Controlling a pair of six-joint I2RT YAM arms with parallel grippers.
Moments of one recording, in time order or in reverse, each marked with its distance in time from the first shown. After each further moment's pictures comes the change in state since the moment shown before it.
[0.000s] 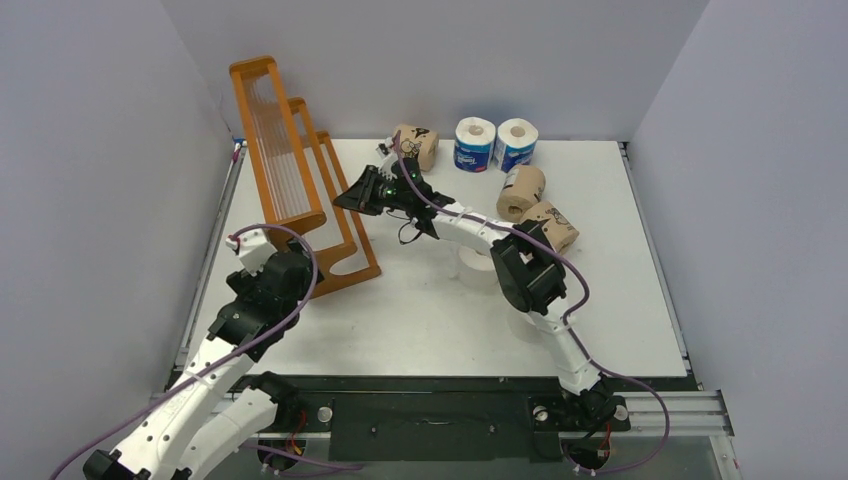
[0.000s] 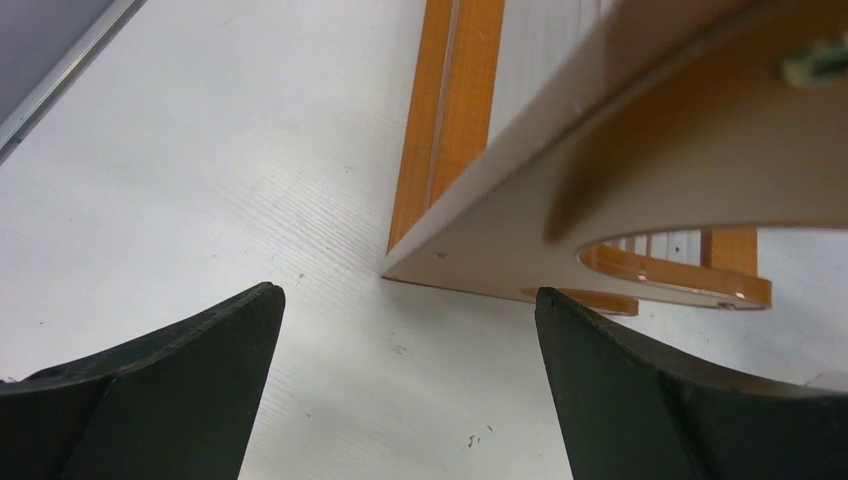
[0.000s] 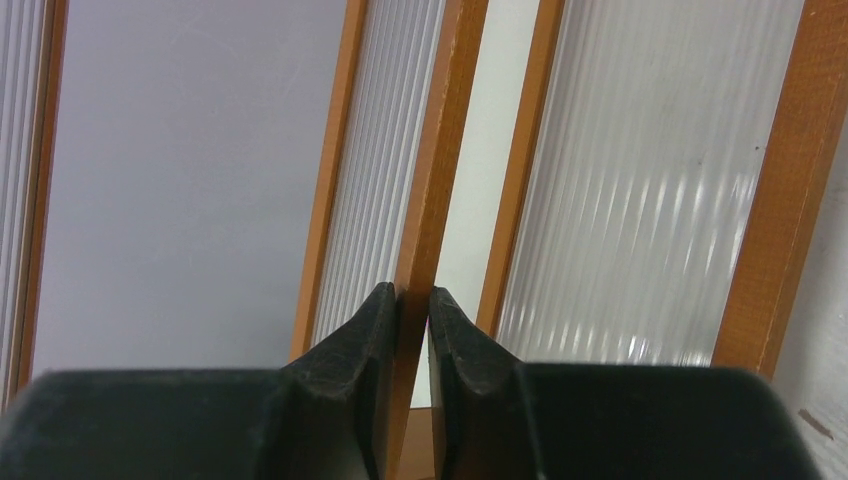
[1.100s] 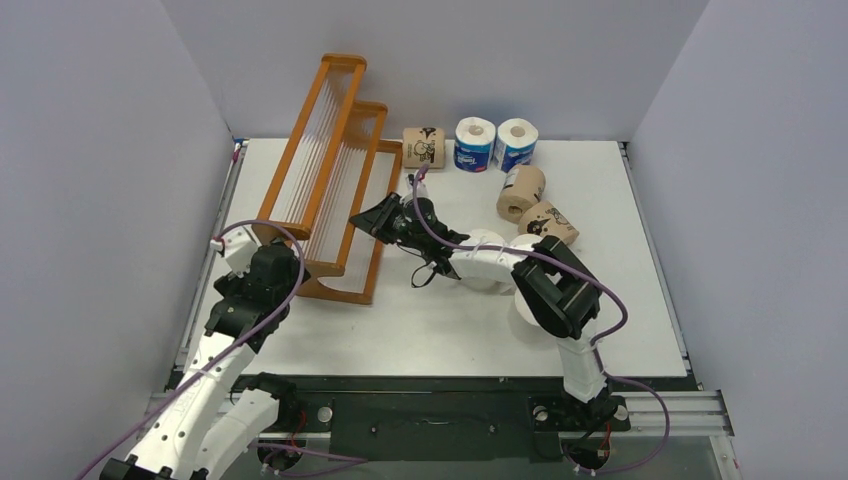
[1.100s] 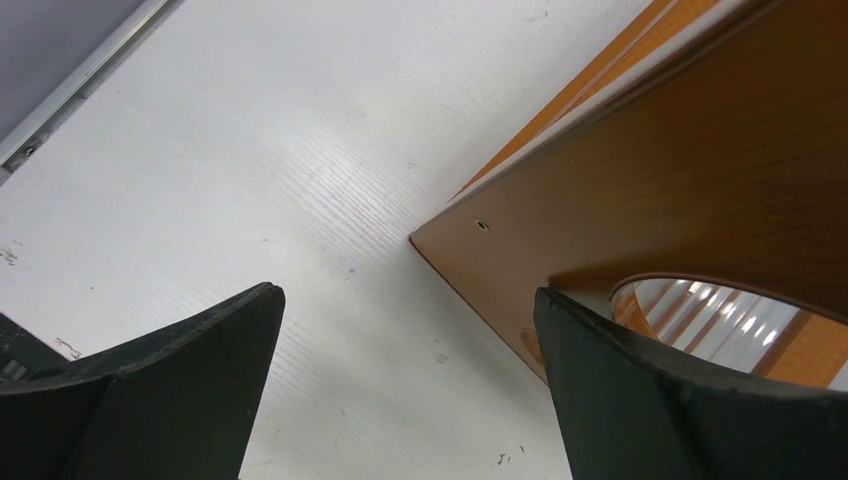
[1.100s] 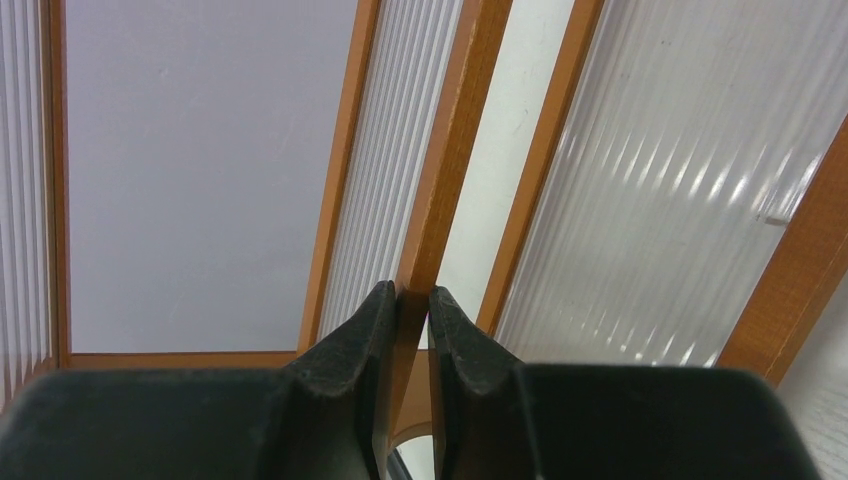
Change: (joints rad) left arm 0.181 0.035 0.000 -0.023 0.082 0.005; right arm 0.089 -0.330 -0.578 0.275 0.349 0.150
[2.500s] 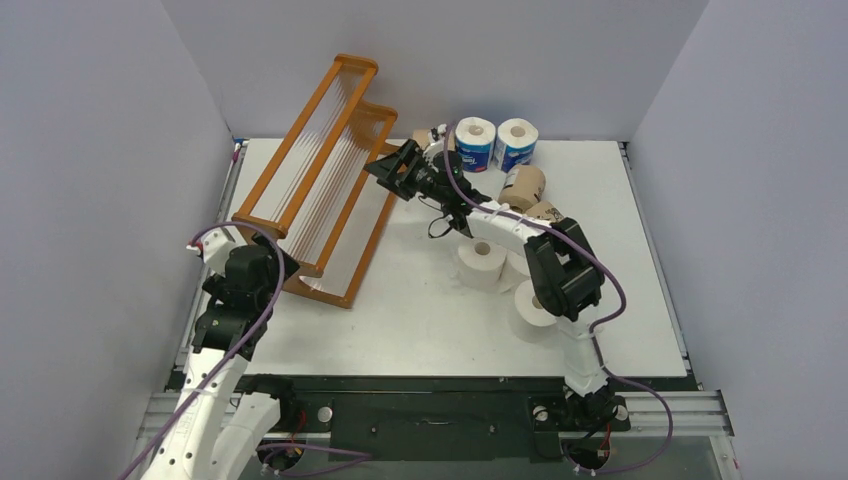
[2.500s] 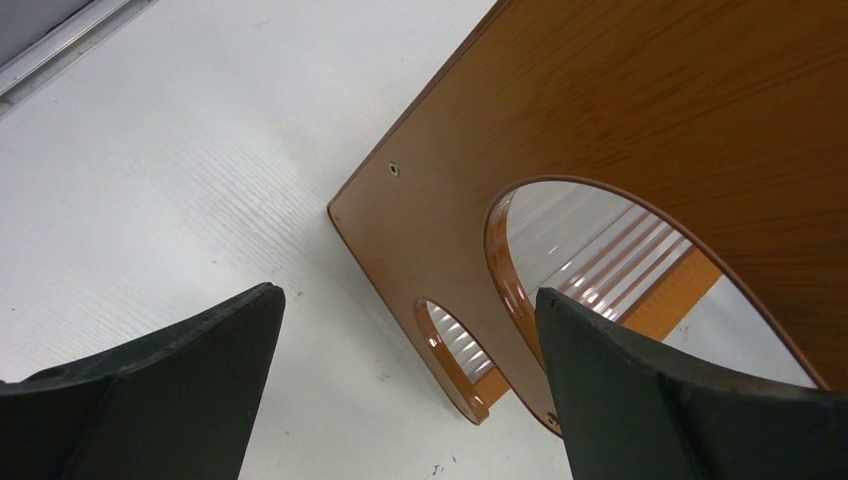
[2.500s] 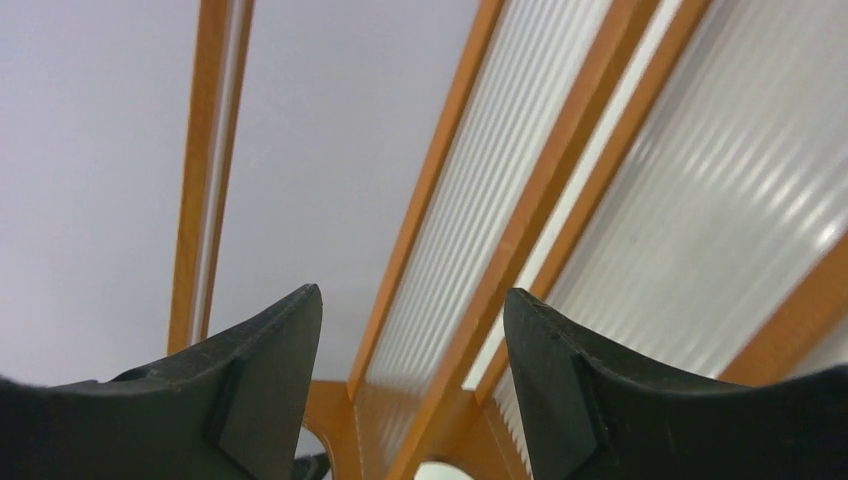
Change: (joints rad) left arm 0.163 -0.087 0.001 0.071 0.159 0.007; right arm -0.191 0.051 0.198 -0.045 -0.193 0.003
